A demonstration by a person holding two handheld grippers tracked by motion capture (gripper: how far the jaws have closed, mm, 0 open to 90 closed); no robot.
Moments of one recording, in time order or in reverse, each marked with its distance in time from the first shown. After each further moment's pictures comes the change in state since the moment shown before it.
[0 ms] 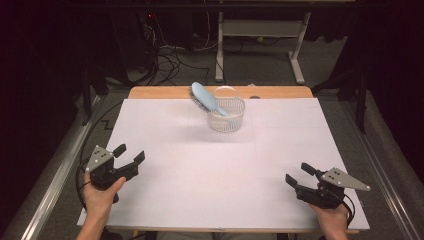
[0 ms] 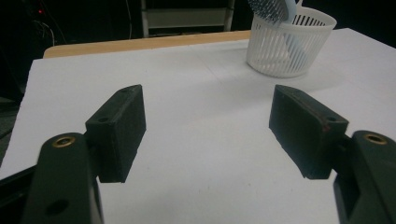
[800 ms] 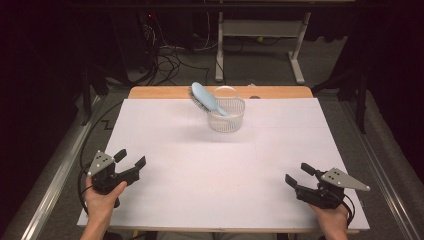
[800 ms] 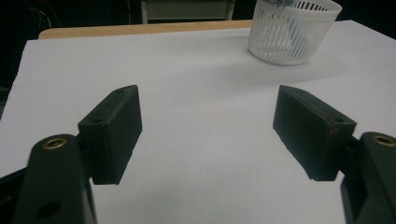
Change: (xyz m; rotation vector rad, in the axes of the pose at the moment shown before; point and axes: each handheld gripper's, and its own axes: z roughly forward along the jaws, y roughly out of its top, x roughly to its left) left arm 0.001 -0.015 0.002 0.020 -0.002 -0.022; right arm 0.001 0.000 0.000 0.000 0.002 -0.001
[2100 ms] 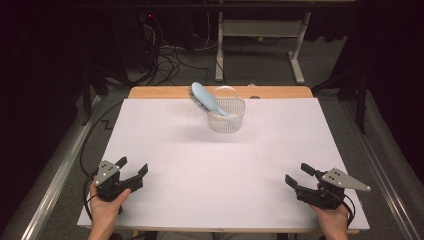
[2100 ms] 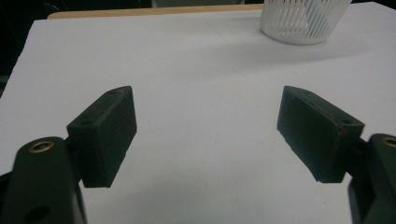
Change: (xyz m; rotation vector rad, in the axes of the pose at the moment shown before) left arm -0.003 -0.029 0.005 0.015 0.056 0.010; right arm 0.000 0.000 -0.001 -0.001 0.010 0.004
